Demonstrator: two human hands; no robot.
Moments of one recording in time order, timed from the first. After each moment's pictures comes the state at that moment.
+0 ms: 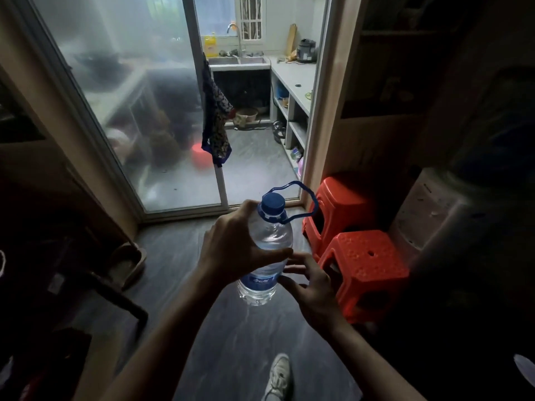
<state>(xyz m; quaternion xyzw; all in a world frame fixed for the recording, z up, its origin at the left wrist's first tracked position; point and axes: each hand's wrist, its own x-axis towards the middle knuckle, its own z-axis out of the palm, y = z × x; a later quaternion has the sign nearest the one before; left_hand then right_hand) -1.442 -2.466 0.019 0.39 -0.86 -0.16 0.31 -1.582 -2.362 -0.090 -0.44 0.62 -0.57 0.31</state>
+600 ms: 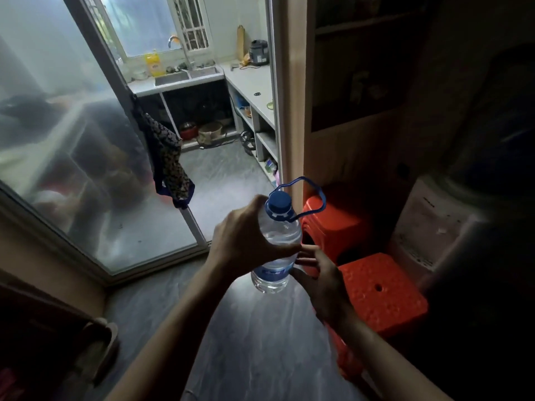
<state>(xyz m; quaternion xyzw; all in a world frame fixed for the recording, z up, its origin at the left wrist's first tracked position) -1.664 -2.687 0.031 0.31 -0.90 -0.17 0.24 -1.777 -2.572 -0.098 -0.36 0.64 -0.63 0.26</state>
